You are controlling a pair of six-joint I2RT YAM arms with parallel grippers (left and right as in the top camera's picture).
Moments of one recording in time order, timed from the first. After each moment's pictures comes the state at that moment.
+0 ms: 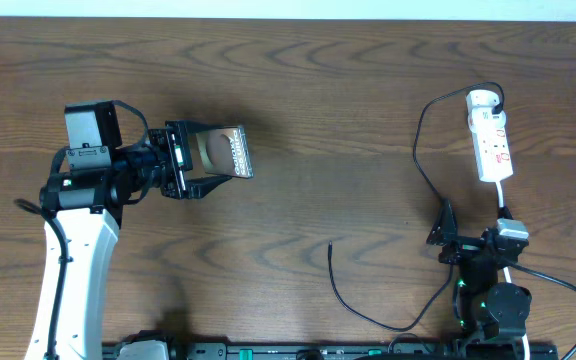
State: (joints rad) left arm 0.10 1.27 1.05 -0.69 0.96 -1.69; right arm 0.01 0.01 0.01 -0.06 0.11 0.15
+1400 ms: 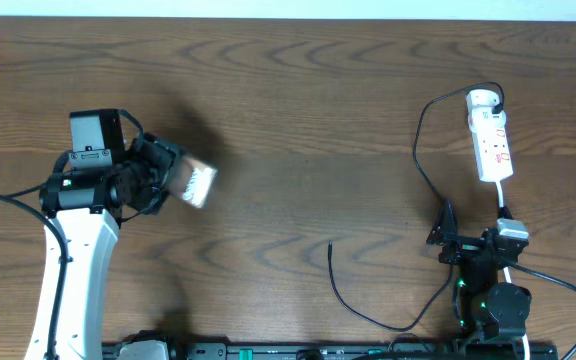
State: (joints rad) left arm 0.10 1.27 1.05 -0.85 0.27 -1.03; right arm 0.01 0.01 0.01 -0.06 0.11 0.15
